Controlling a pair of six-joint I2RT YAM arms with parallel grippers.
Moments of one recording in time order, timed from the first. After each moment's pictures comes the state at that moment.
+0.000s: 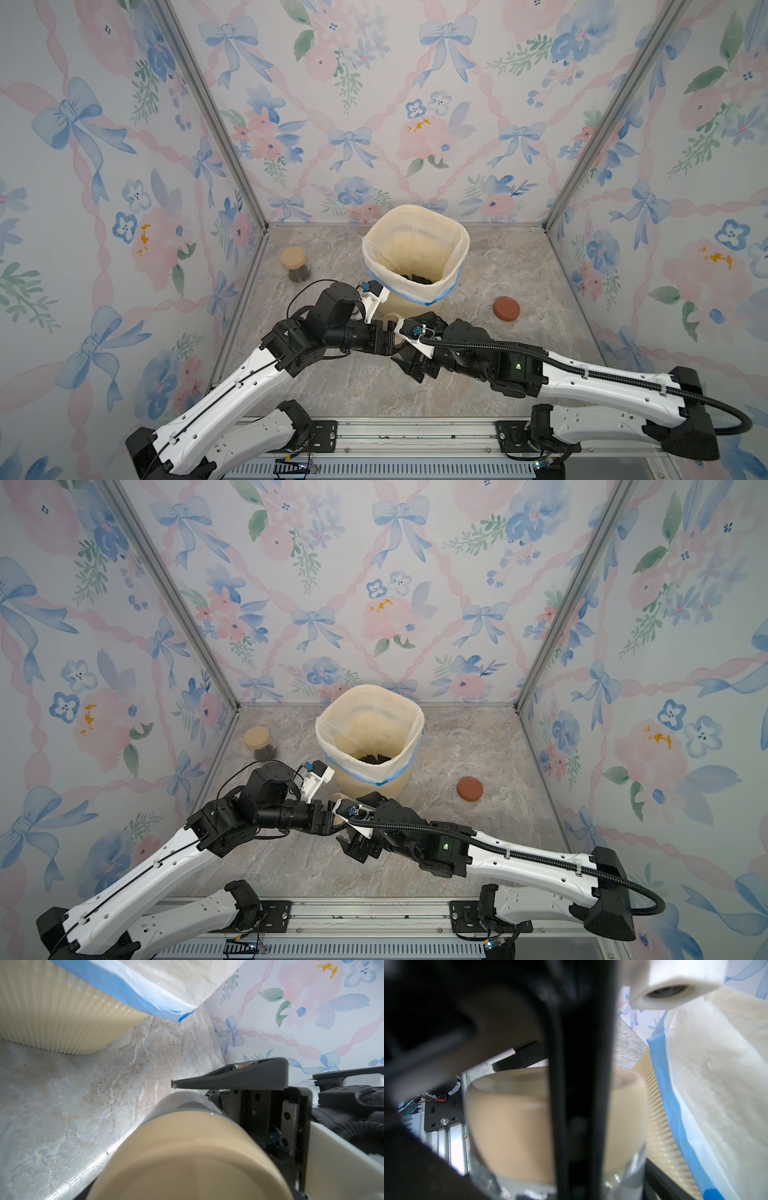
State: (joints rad) left arm -0.75 0.93 0.98 -0.68 0.49 -0.70; right arm 1.25 1.14 0.92 -0.26 0.21 -0.13
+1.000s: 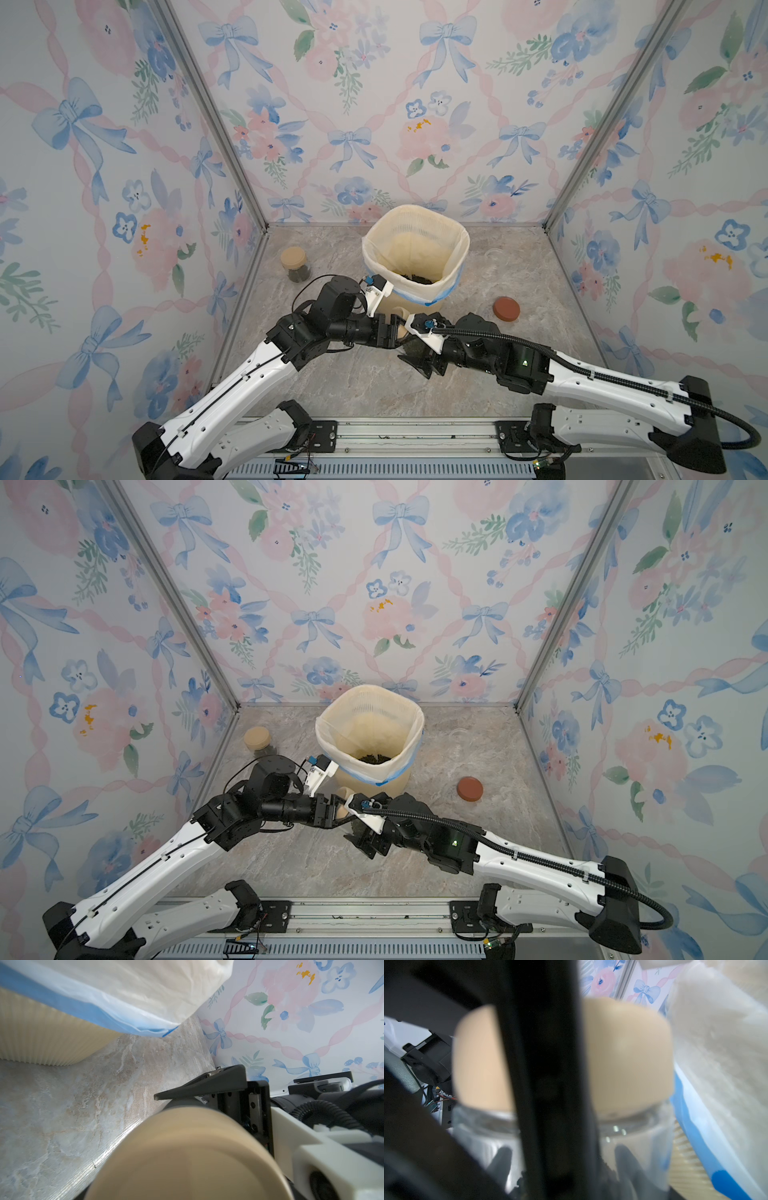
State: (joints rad) left arm -0.72 0.99 0.99 -0.60 0.57 -0.70; right arm 1.14 1.07 0.85 -0.23 0.05 -0.10
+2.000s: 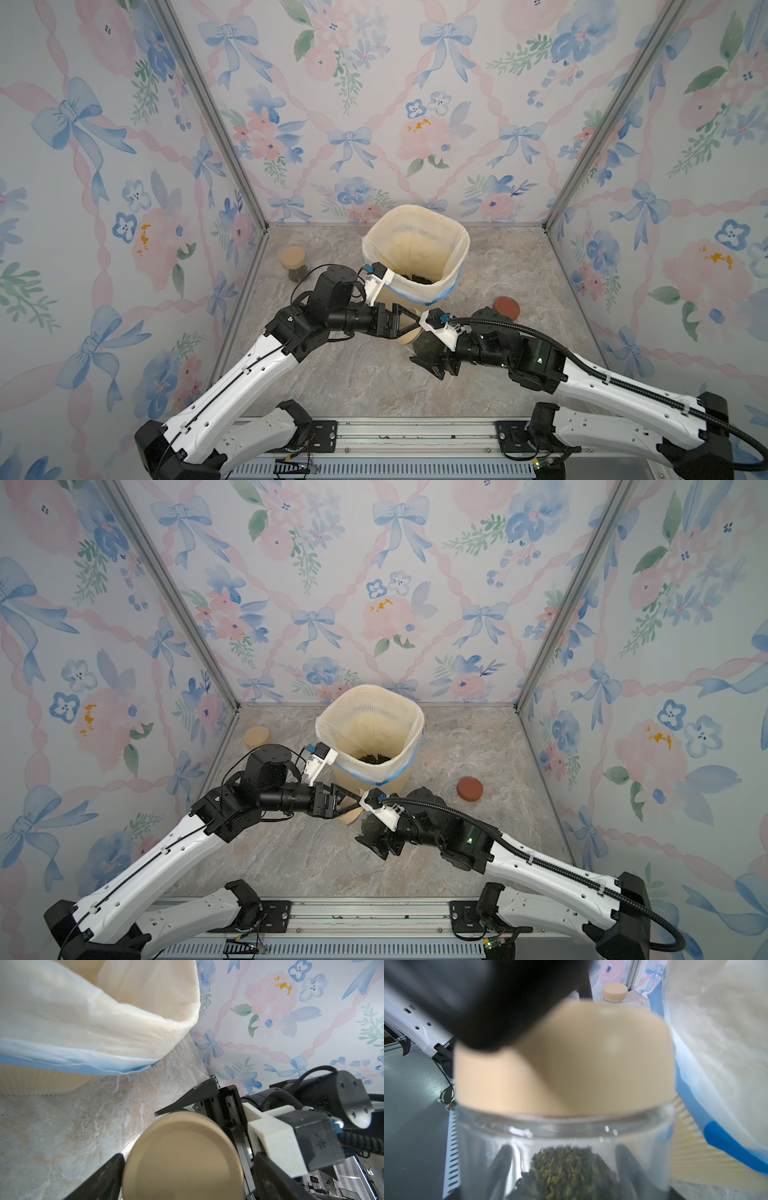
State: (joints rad) left arm -0.67 1.02 1.06 -0.58 0.62 -0.64; right arm 1.03 0.98 0.81 -0.31 -0.14 -0.04
